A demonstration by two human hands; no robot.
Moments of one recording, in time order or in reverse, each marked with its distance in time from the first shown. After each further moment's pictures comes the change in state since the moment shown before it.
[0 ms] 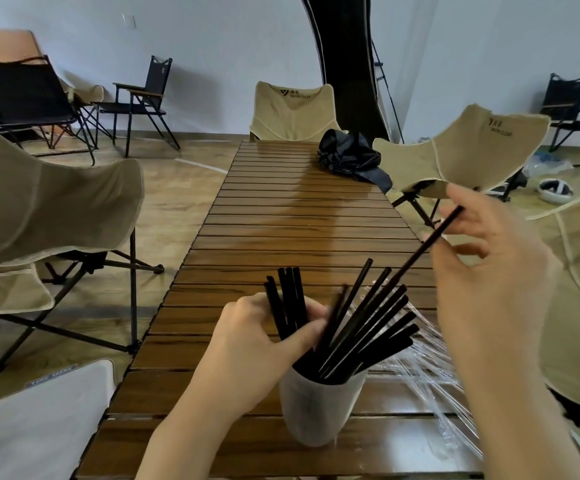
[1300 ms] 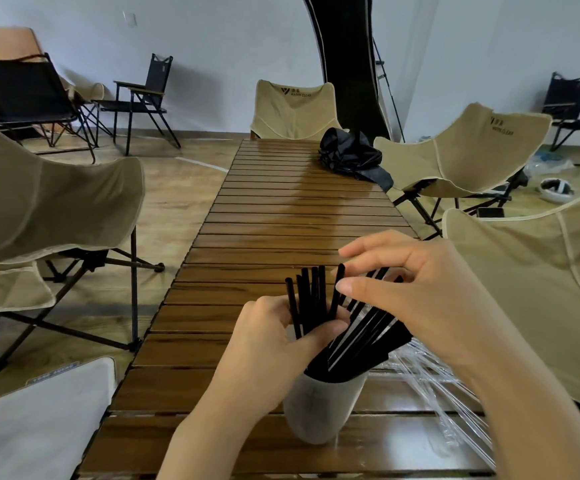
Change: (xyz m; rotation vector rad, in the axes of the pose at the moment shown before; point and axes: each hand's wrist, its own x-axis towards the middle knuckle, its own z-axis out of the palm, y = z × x) left_hand 0.002 0.008 0.013 -0.081 -0.032 -0.064; right_hand -0.001 -0.021 0.000 0.208 -0.764 0.204
